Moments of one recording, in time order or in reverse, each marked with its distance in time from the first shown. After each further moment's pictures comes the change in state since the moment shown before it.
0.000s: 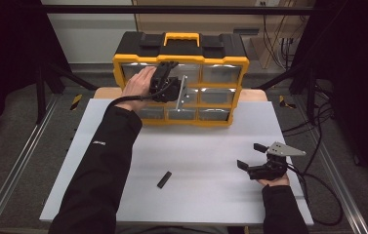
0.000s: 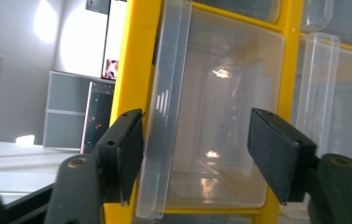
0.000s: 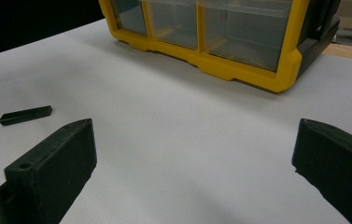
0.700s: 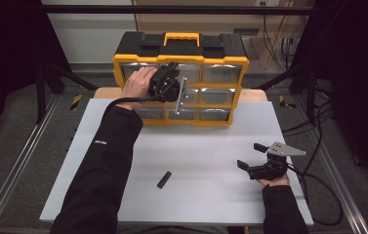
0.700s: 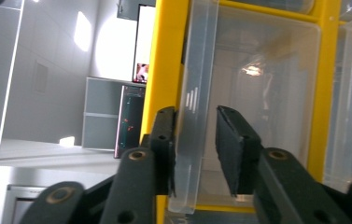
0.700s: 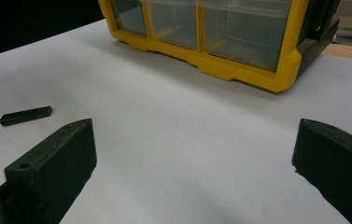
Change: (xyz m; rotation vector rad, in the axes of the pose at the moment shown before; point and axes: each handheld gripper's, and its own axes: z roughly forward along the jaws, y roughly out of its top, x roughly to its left) left arm -0.003 -0.001 -0.001 0.000 0.133 0.064; right arm 0.000 0.000 0.000 -0.001 0.000 0.001
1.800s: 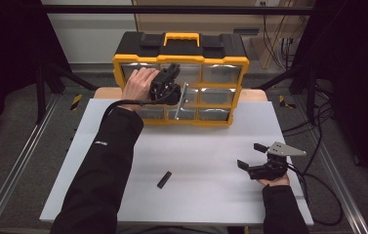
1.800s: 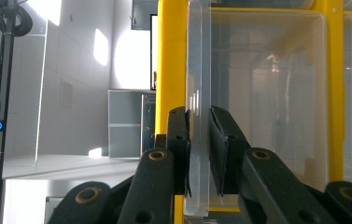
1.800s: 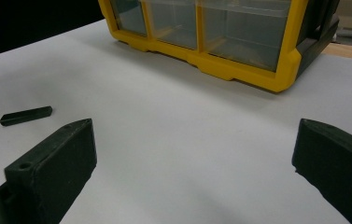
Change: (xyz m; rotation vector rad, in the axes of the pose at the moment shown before) left arm -0.005 0.002 -0.005 -0.023 0.058 0.114; right arm -0.001 0.000 0.000 0.000 0.002 0.003
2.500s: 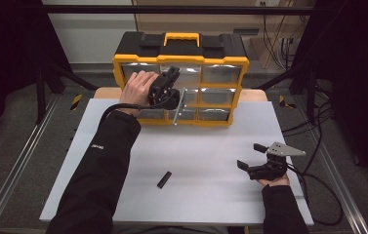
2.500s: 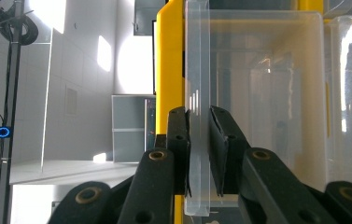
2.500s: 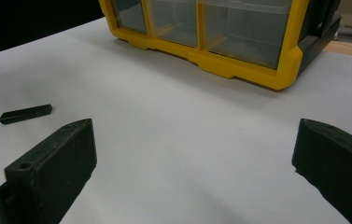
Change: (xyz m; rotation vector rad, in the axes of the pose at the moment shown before) left arm -0.003 0.002 -0.012 -0.019 0.013 0.026; right arm 0.000 -0.001 0.001 0.007 -0.001 0.002
